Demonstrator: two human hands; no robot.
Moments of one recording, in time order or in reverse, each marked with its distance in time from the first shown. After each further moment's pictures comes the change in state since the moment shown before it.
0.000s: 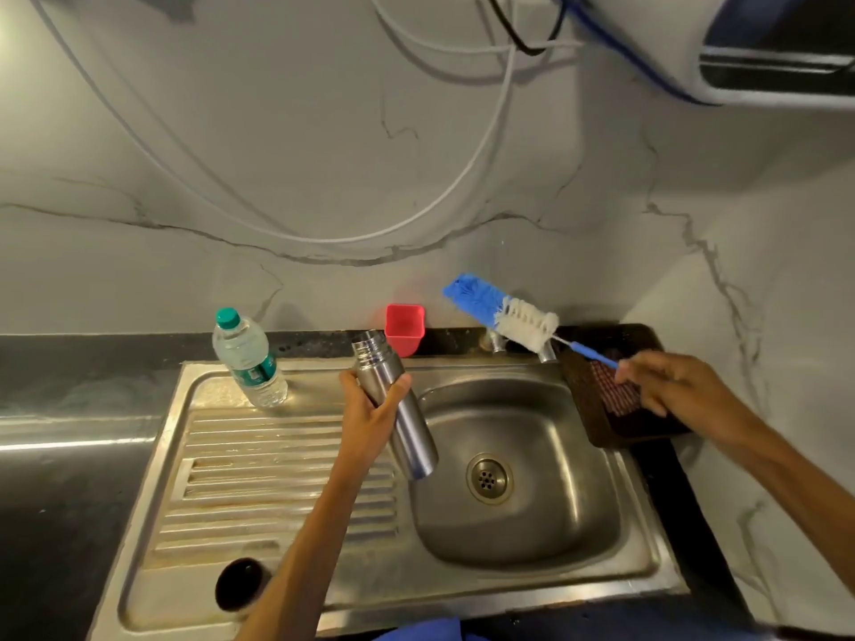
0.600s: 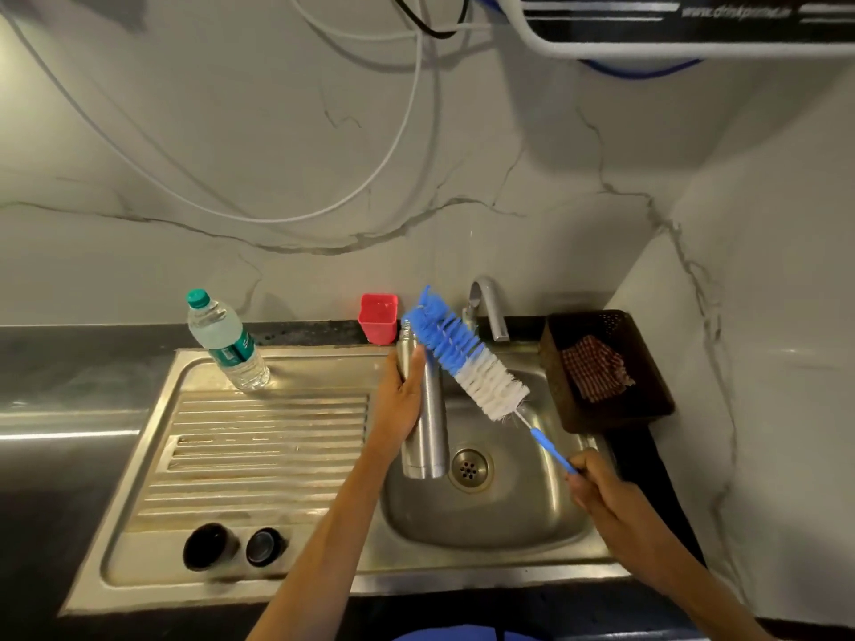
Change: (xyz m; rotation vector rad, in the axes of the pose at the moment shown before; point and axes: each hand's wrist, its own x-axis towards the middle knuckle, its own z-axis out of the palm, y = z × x) left_hand -0.041 0.004 0.108 0.048 -0.022 0.056; right_hand -0.126 0.102 0.047 -0.050 -0.159 -0.171
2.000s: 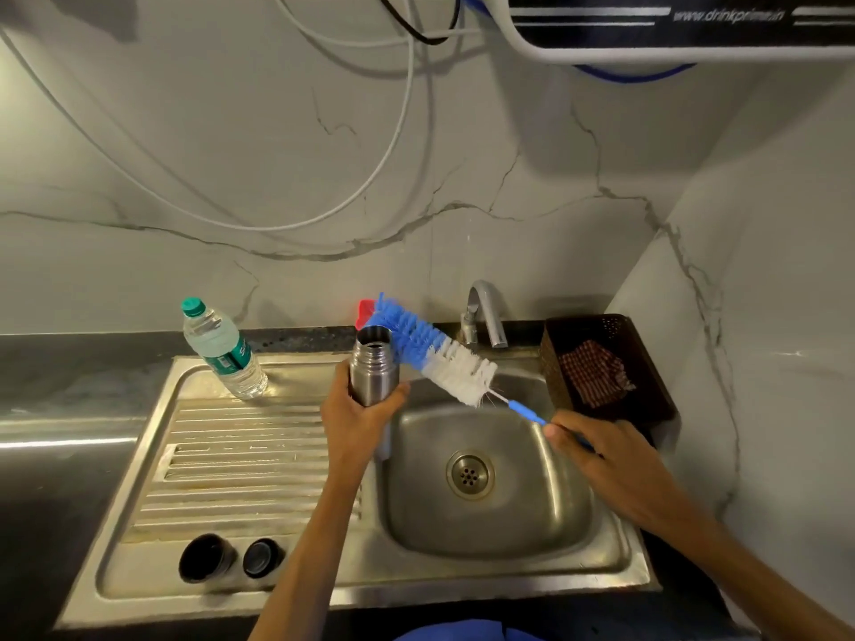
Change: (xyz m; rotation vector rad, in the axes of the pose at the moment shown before) left_hand -0.018 0.003 -0.044 0.119 0.267 0.181; right_hand 0.056 -0.035 -0.027 -0.263 0.078 -0.101
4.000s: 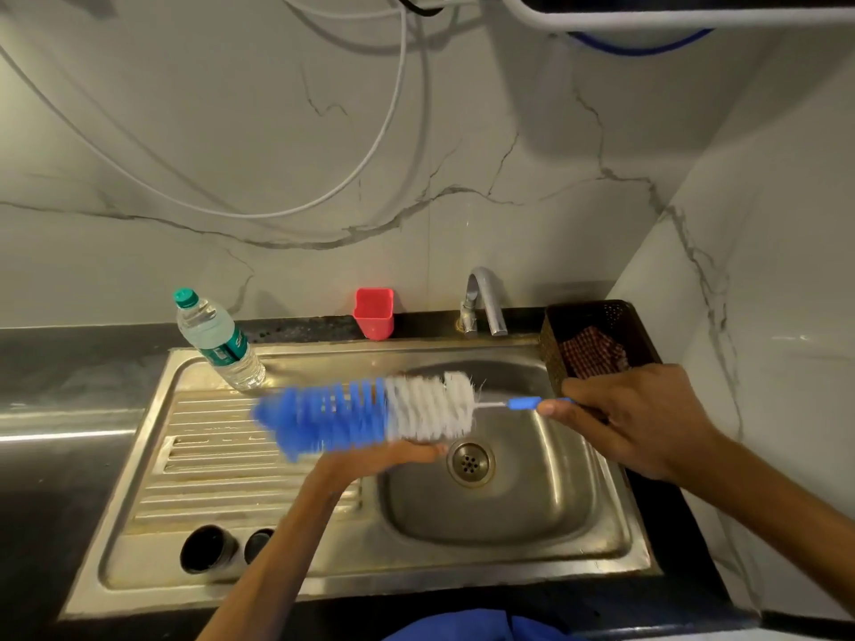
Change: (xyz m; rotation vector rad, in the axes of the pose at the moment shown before) left_hand -0.016 0.012 -0.010 0.132 -0.851 -0.129; right_hand 0.021 -0.018 -0.051 -0.504 0.228 -0.528
